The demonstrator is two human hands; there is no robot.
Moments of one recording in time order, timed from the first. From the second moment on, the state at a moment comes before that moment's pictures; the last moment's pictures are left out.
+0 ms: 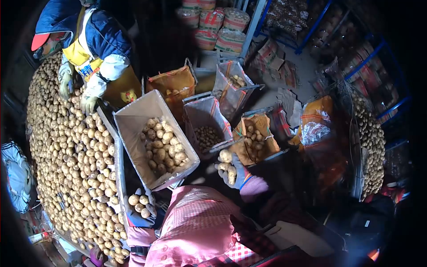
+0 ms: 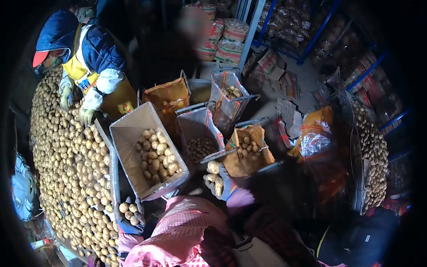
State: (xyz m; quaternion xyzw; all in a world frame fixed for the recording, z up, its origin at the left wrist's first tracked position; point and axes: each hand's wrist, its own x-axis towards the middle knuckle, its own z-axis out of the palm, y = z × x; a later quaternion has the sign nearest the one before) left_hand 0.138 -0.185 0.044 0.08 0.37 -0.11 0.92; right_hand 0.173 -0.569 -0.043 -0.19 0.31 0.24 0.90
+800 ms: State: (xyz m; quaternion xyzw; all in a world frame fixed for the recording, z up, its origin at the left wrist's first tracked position) left_hand 0.112 -0.167 0.039 0.14 0.37 0.09 0.91; right_hand 0.356 -0.524 0.046 -0.27 0.20 0.21 0.92
